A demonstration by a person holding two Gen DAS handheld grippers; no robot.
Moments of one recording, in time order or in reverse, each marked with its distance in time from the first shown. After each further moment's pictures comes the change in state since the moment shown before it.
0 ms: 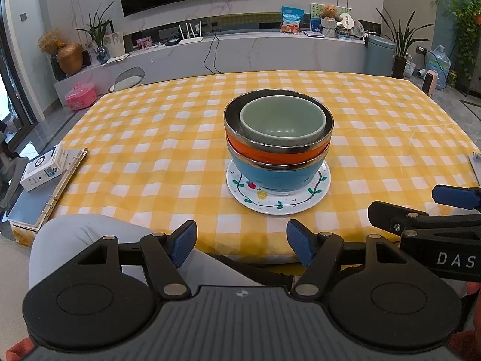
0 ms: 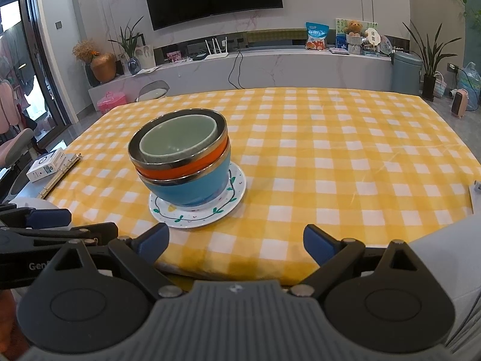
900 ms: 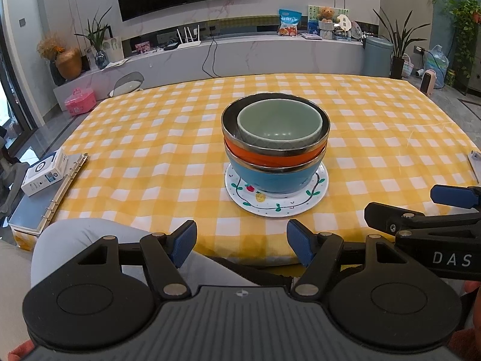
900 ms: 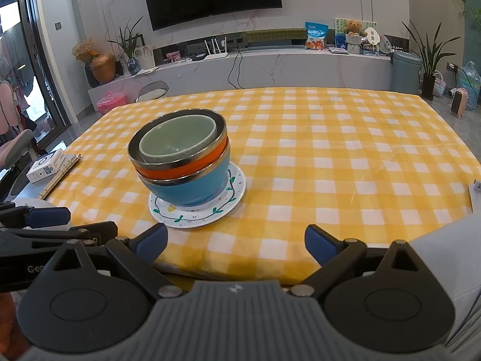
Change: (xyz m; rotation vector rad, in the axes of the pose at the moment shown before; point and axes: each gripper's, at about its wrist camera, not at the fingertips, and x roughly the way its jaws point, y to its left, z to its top) left arm -0.003 -0.003 0.001 0.015 -0.011 0.003; right arm 0.000 0.000 0.000 0.001 0.002 -0.001
